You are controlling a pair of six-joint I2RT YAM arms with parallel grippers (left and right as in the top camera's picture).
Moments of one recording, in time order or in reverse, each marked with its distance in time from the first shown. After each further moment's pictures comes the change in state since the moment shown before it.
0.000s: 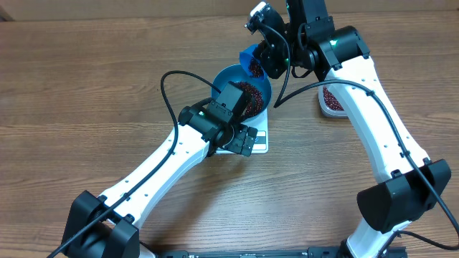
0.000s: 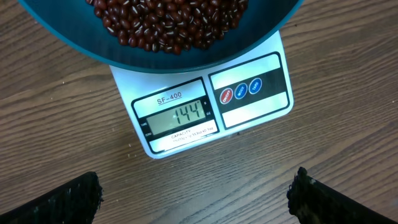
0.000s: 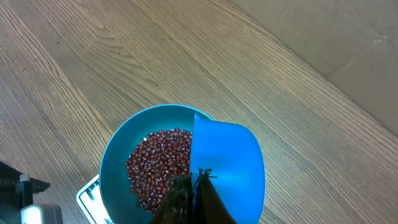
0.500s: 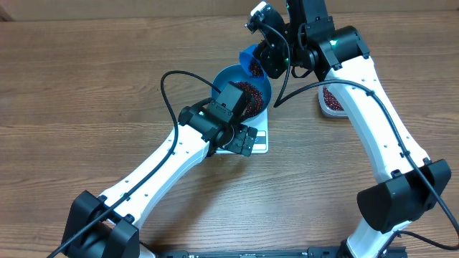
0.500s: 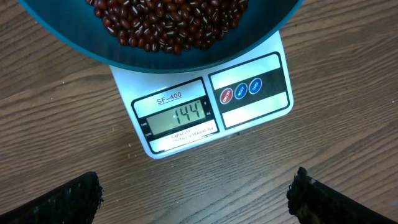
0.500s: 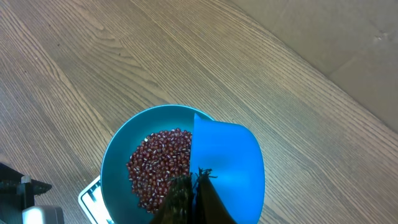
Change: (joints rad) left arm 0.000 0.000 0.000 0.000 0.000 0.000; right arm 0.000 0.000 0.000 0.001 0.000 0.014
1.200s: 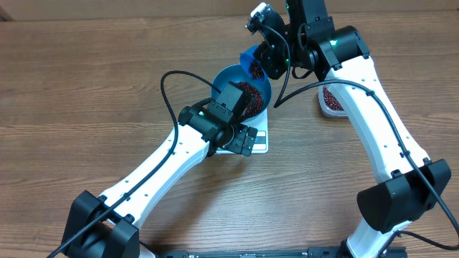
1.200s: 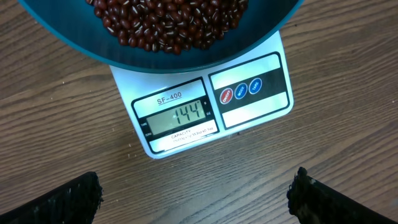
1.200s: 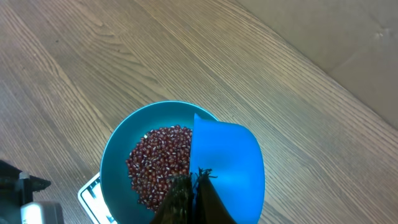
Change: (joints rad) left arm 0.000 0.000 0.000 0.000 0.000 0.000; right arm -0.001 0.000 0.000 -0.011 0.011 0.000
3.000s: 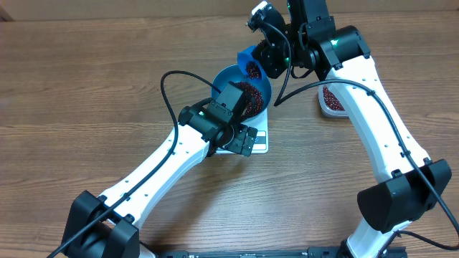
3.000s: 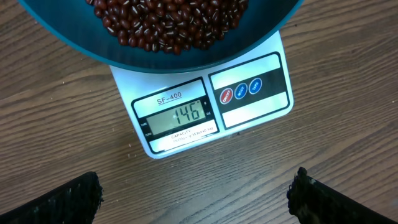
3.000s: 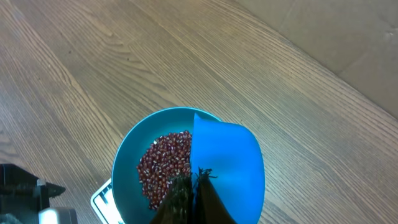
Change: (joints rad) left arm 0.000 0.000 0.000 0.000 0.000 0.000; right arm -0.005 0.000 0.000 0.013 -0.043 0.038
